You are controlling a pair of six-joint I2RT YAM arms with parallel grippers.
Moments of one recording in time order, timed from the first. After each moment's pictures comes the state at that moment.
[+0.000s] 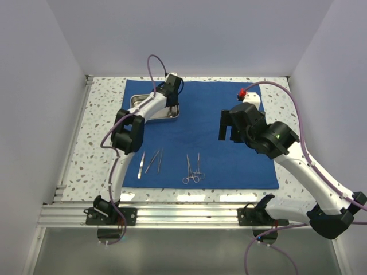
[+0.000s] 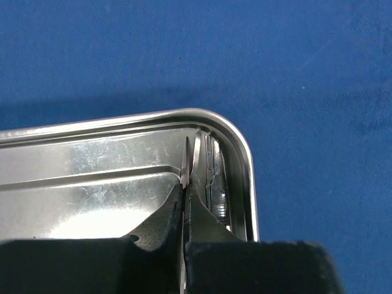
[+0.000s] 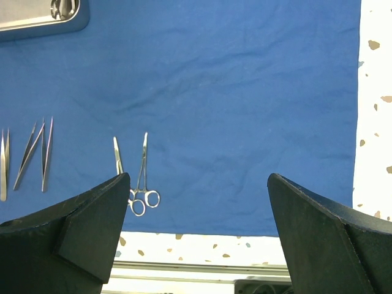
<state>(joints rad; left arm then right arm) -0.44 2.47 2.09 -0.49 -0.31 -0.36 0.73 1.15 1.39 -1.06 0.50 0.58</state>
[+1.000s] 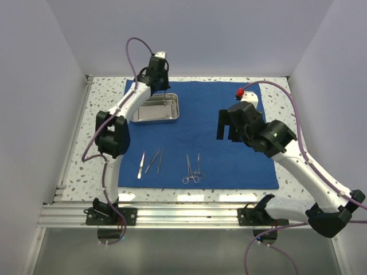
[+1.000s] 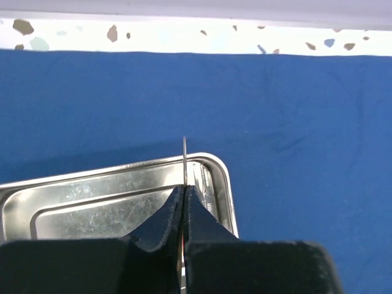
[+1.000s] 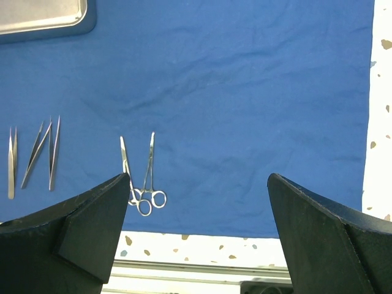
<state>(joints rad) -0.36 2.25 2.07 -0.49 -0.16 -0.33 0.73 1.17 1.39 -1.04 0.48 0.59</state>
